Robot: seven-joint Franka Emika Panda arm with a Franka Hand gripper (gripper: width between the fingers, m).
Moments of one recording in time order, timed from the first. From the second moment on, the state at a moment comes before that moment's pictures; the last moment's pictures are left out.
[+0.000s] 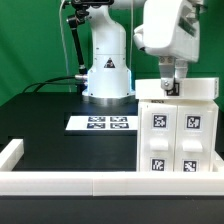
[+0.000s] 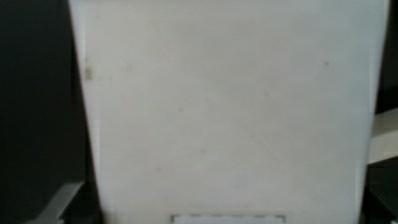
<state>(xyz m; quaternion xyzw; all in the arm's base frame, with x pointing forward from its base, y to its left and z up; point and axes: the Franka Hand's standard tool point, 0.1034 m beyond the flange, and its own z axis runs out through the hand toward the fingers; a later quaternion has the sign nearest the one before) 0.608 0.073 0.153 0.89 0.44 0.08 0.06</state>
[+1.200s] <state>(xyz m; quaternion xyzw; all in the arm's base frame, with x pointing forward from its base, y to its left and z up) 0.606 0.081 0.153 1.00 -0.03 0.09 0.00</state>
